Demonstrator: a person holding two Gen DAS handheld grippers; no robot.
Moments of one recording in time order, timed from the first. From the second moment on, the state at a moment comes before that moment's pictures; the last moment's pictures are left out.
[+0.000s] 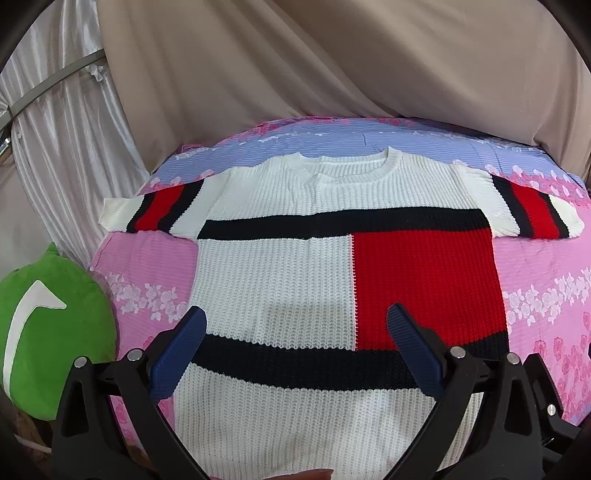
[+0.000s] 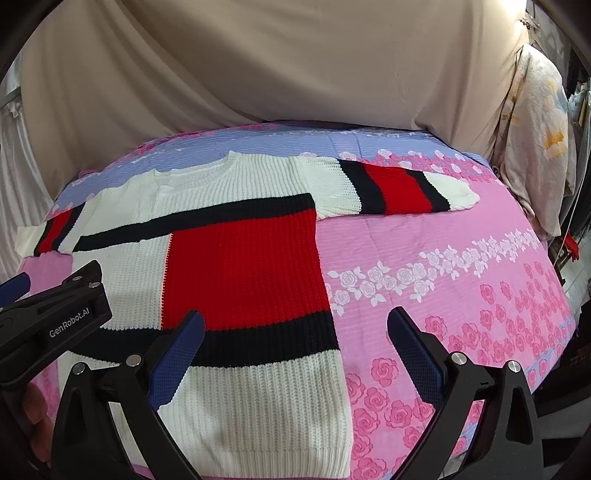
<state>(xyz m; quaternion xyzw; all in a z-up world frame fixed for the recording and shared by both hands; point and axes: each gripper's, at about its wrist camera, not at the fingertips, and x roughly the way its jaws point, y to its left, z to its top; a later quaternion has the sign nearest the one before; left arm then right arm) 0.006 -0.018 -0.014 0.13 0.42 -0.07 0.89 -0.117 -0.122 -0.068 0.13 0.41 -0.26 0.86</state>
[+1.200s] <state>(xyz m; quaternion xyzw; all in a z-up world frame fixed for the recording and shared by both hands) 0.001 -0.009 -0.017 0.13 0.43 -0.06 0.89 -0.115 -0.113 -0.065 0.13 0.41 -0.25 0.87</state>
